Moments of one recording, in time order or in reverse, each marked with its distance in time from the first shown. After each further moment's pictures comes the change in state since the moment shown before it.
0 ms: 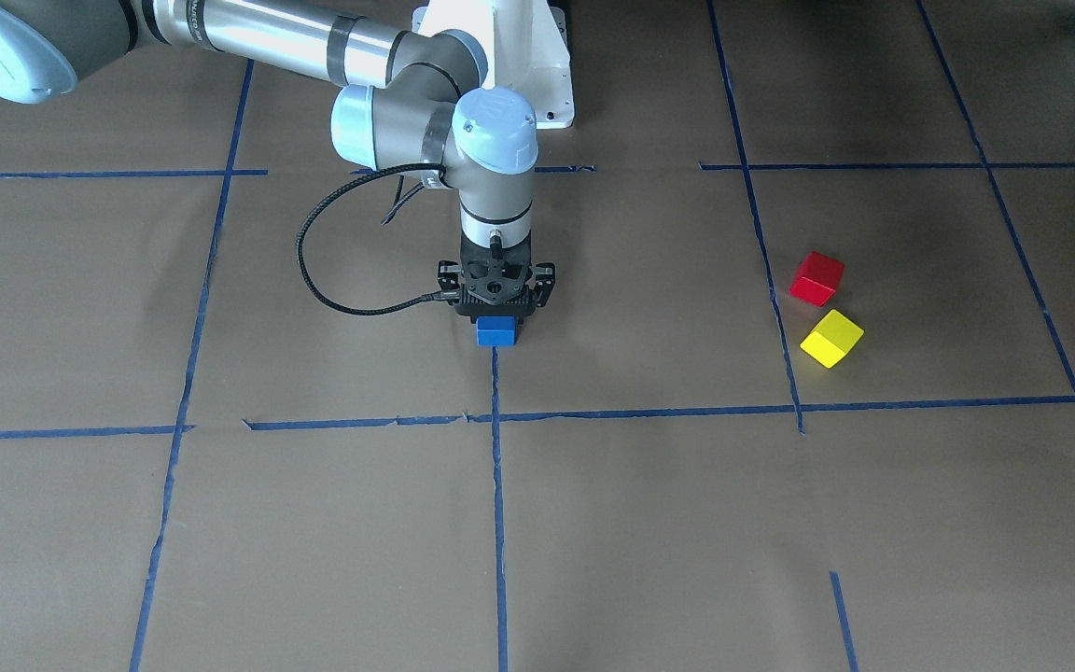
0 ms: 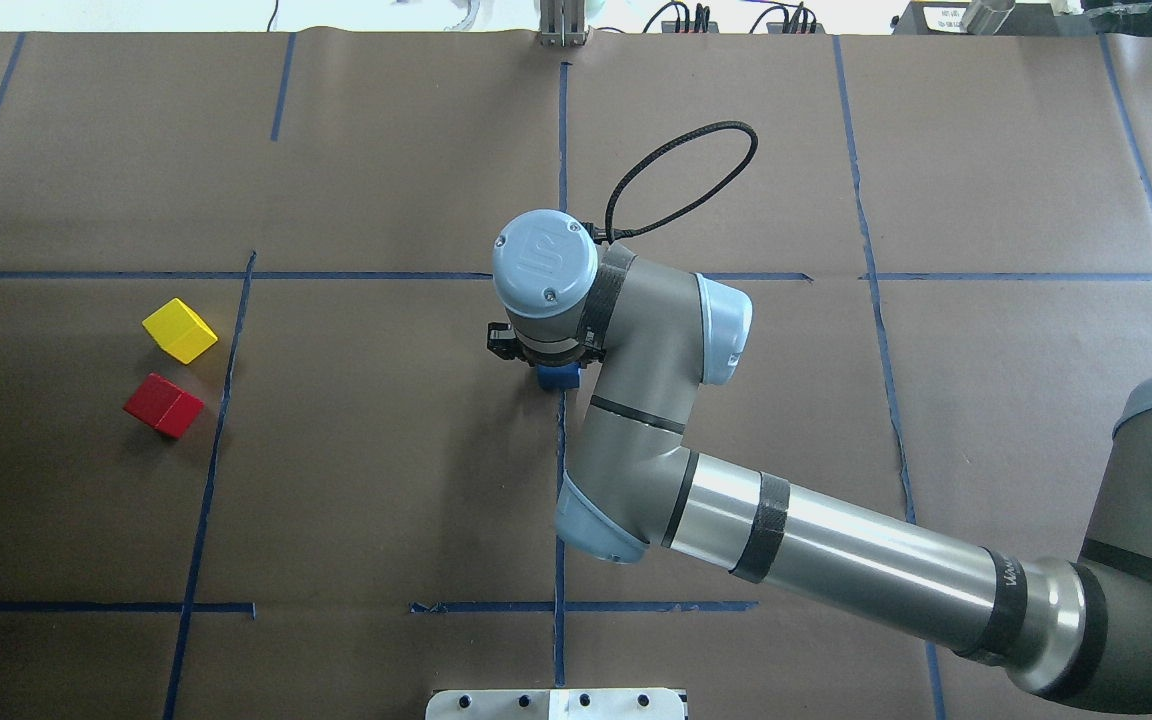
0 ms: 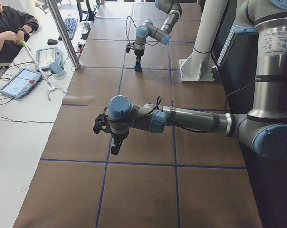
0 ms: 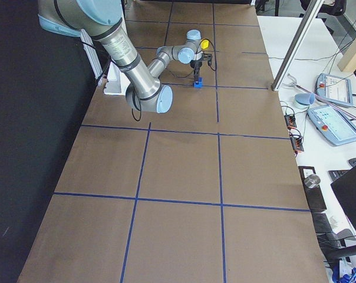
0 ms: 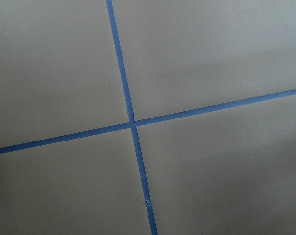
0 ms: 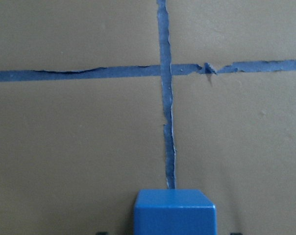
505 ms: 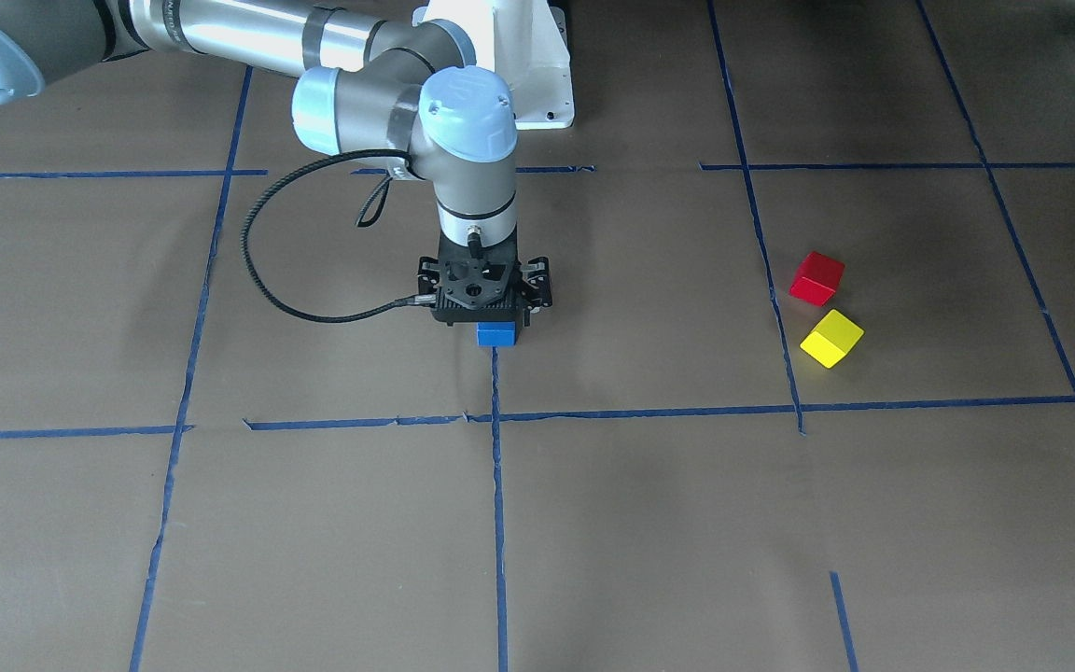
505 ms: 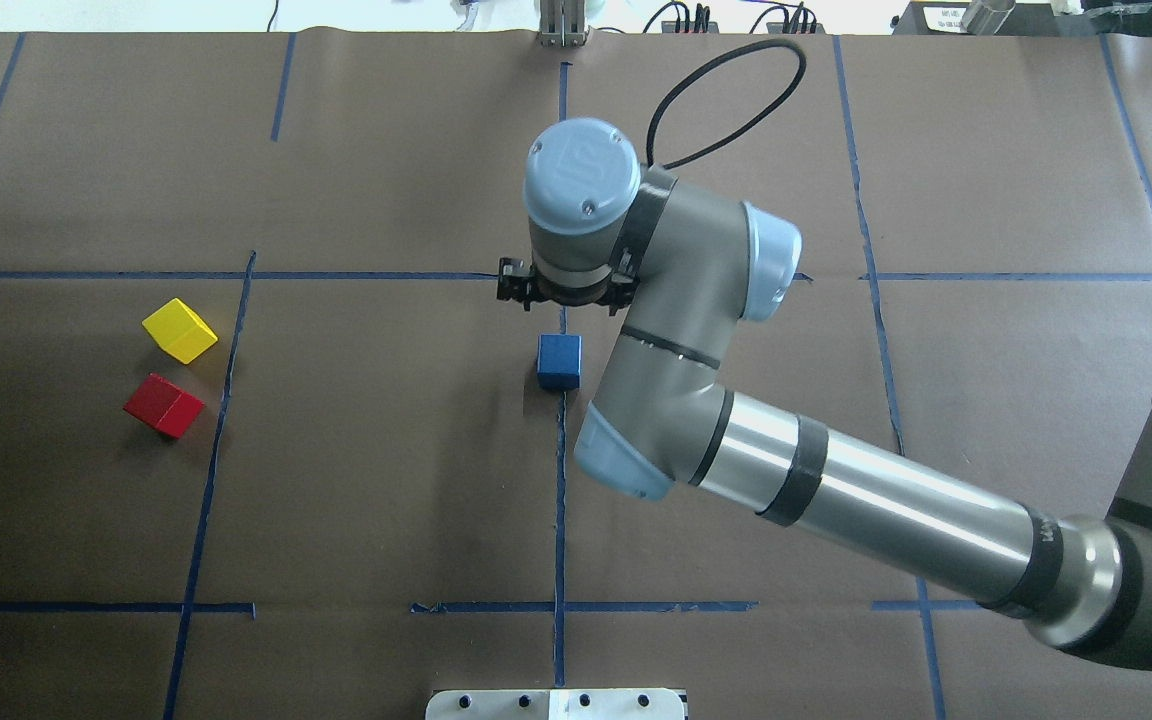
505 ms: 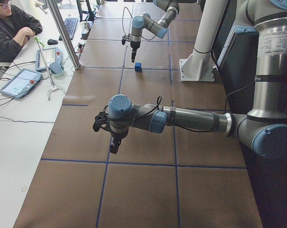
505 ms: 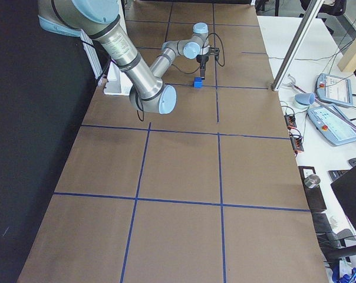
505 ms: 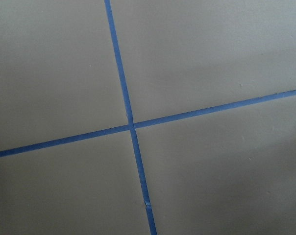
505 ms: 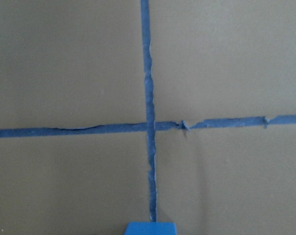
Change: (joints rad) left arm 0.022 0.002 0.000 -0.055 -0.001 0.001; right arm 0.129 -0.009 0.076 -0.057 0.124 -0.084
